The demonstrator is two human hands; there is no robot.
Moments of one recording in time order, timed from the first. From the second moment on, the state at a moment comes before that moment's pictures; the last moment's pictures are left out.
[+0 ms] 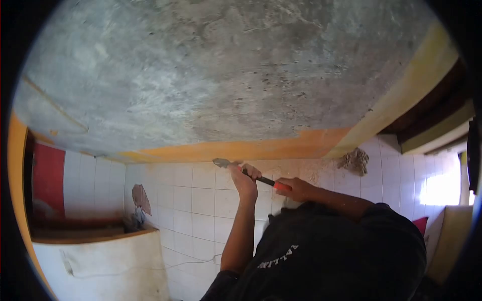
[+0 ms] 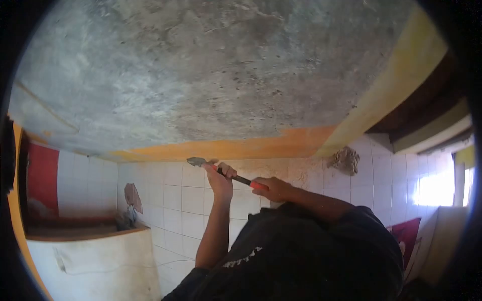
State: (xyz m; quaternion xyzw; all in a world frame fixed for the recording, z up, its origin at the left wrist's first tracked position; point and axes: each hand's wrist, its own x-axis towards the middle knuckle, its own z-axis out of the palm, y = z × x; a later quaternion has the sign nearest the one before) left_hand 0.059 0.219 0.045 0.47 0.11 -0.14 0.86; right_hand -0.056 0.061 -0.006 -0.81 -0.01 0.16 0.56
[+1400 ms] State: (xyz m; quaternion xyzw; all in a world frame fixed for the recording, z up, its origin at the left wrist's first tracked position) left_hand 0.265 0.236 0.100 0.45 -0.31 -0.57 0.61; right_hand 0.109 0.319 0.006 -0.66 0.39 -0.49 0.41
